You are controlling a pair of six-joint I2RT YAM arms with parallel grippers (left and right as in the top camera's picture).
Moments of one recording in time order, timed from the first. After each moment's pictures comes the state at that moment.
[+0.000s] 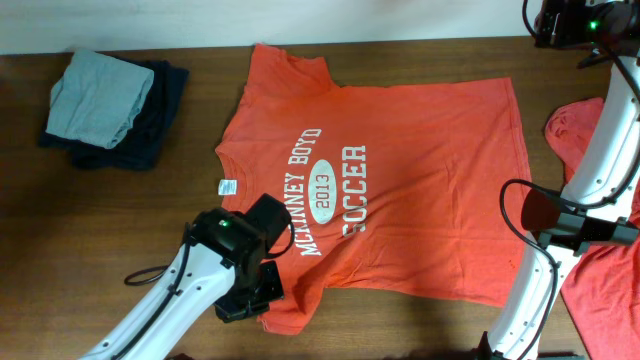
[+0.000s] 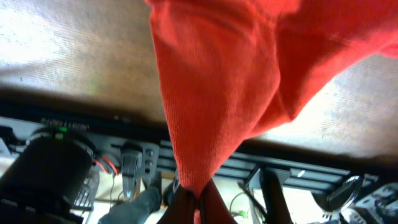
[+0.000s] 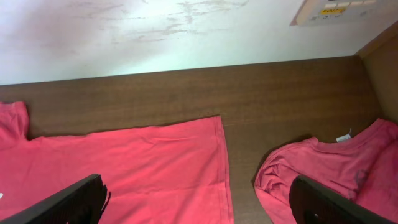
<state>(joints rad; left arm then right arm) -0.58 1.33 1.02 -1.42 0.17 -0.83 -0.29 2.39 3.13 -1.54 -0.13 -0.14</state>
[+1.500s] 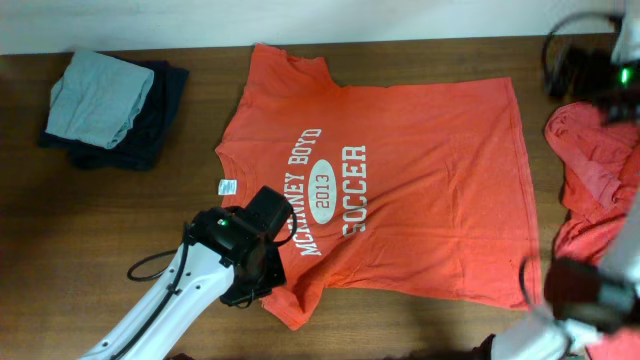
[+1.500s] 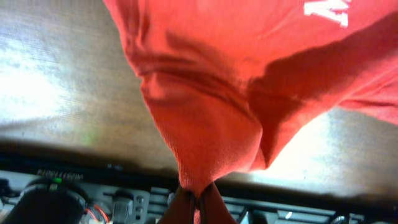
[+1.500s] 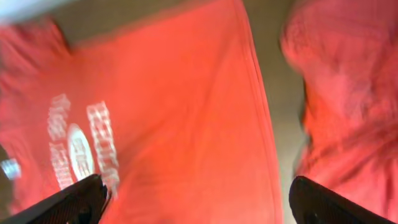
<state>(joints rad) -0.58 1.33 1.02 -1.28 0.07 -0.83 -0.35 1.80 2.35 -1.69 -0.19 0.00</state>
